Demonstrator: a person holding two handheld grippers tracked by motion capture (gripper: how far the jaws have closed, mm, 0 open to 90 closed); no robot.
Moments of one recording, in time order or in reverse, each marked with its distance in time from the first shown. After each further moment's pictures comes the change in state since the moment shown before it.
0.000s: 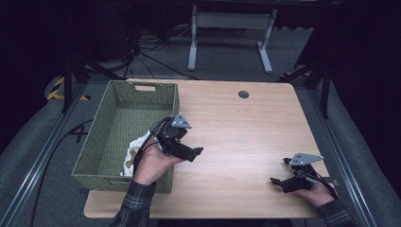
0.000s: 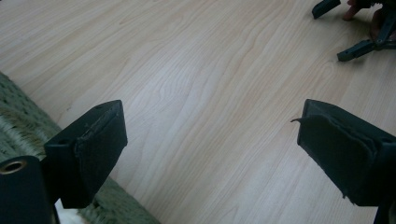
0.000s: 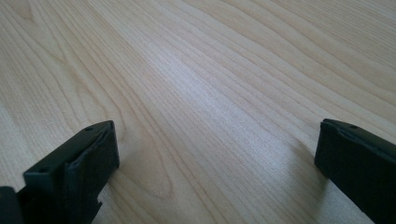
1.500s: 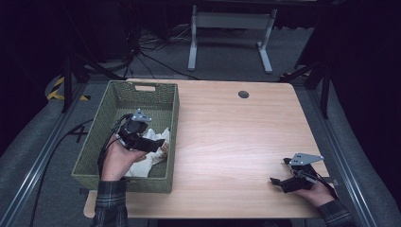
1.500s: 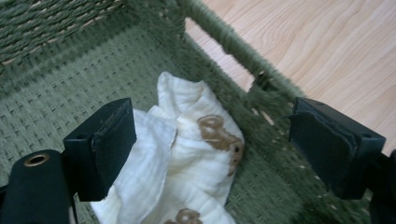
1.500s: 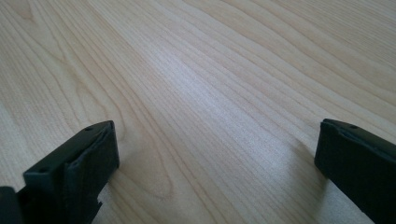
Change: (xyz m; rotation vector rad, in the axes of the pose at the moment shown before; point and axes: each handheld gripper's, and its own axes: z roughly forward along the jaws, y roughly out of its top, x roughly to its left) left arm 0.070 -0.055 -0.040 0.058 0.180 -0.144; right arm 0.000 0.000 0.000 0.000 0.000 0.000
